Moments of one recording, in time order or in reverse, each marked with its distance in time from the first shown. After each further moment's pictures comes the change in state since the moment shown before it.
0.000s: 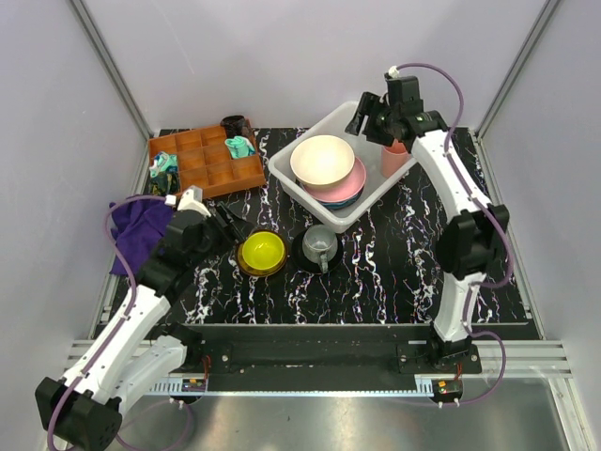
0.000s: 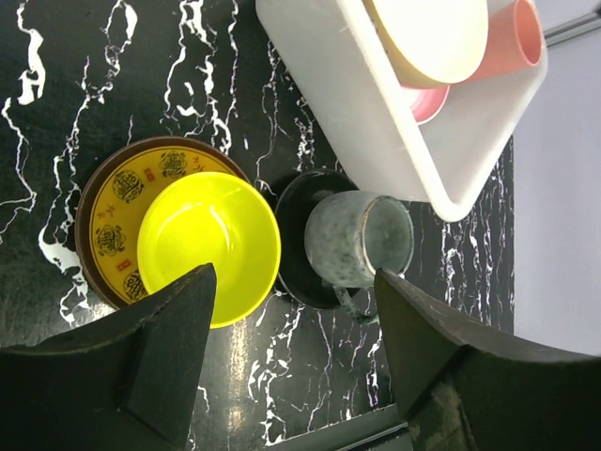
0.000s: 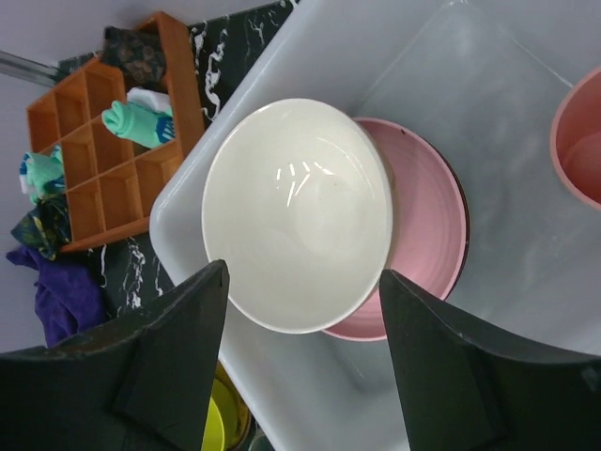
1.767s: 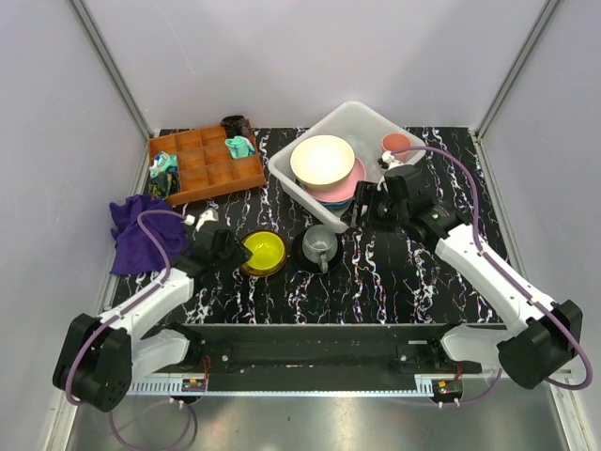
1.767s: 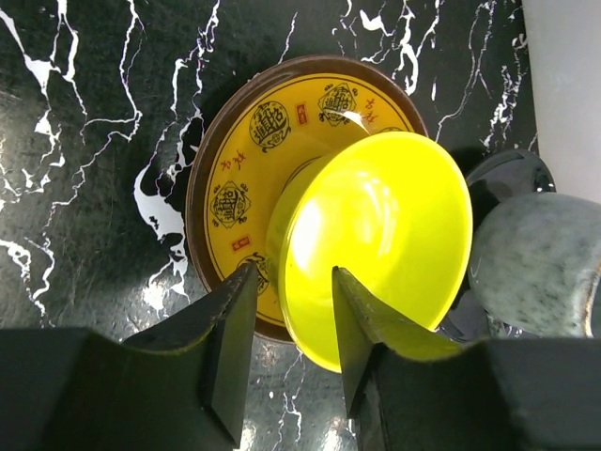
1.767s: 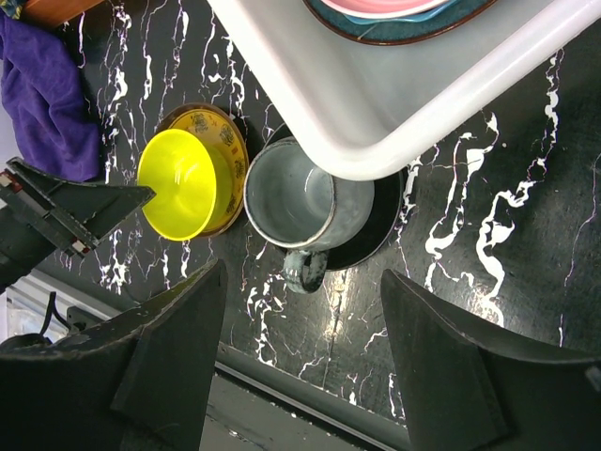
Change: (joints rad) left arm -0.011 0.275 -0.203 0.165 -0.103 -0.051; right arm 0.254 -0.772 -0.930 0.078 0.060 0.084
